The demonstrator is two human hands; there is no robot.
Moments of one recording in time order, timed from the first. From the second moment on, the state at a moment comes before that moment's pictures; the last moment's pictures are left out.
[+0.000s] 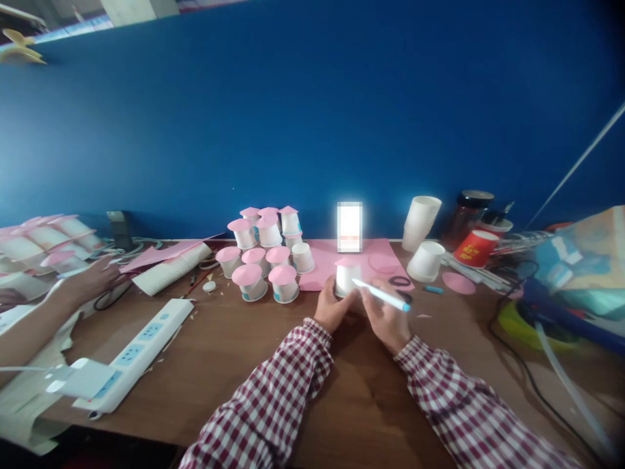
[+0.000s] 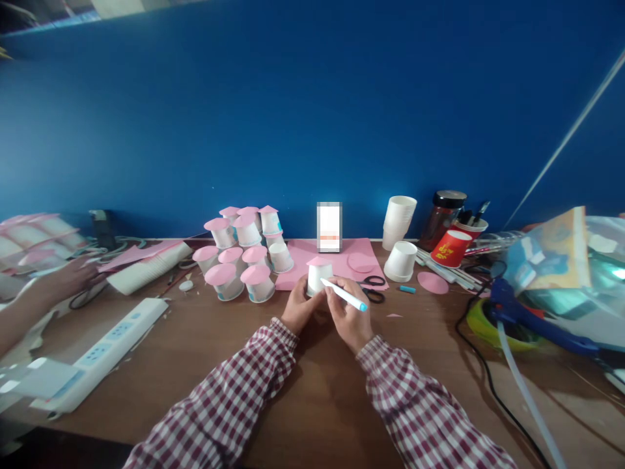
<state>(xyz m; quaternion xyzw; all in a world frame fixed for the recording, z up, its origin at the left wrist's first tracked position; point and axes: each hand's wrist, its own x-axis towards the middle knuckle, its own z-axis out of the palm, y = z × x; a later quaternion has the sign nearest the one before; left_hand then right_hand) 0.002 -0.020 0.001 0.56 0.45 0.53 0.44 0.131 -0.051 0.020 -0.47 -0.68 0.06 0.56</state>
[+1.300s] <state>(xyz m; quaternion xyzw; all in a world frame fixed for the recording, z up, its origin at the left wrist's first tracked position) 0.003 -0.020 0.000 0.56 0.46 0.53 0.44 0.133 -0.050 0.020 -0.48 -0.67 0.05 0.57</state>
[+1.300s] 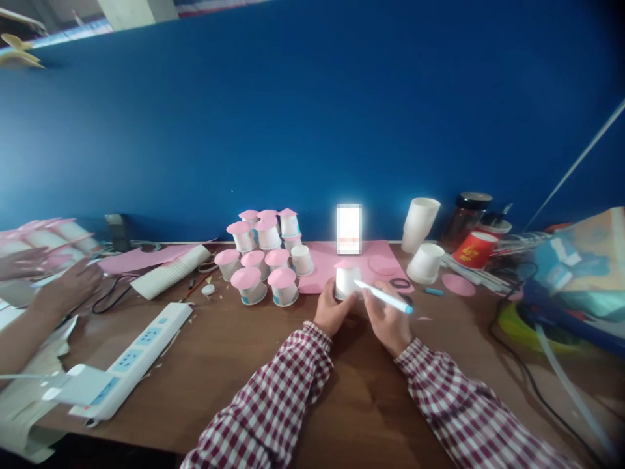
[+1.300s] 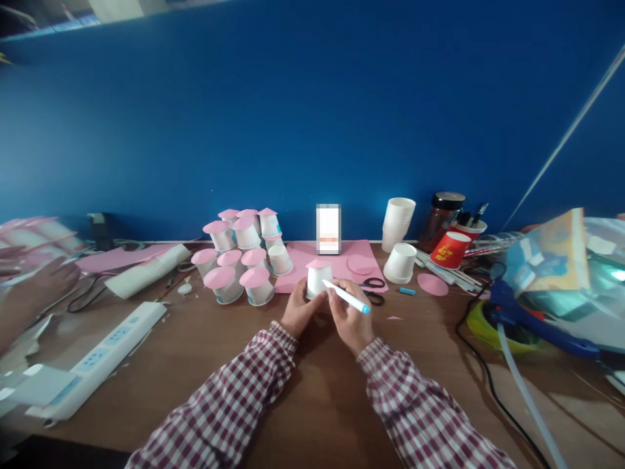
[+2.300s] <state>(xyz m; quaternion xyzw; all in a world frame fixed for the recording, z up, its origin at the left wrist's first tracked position) 0.005 -0.021 0.001 0.58 0.47 0.52 0.43 0.133 -0.049 0.018 -0.47 -0.66 0.04 0.58</state>
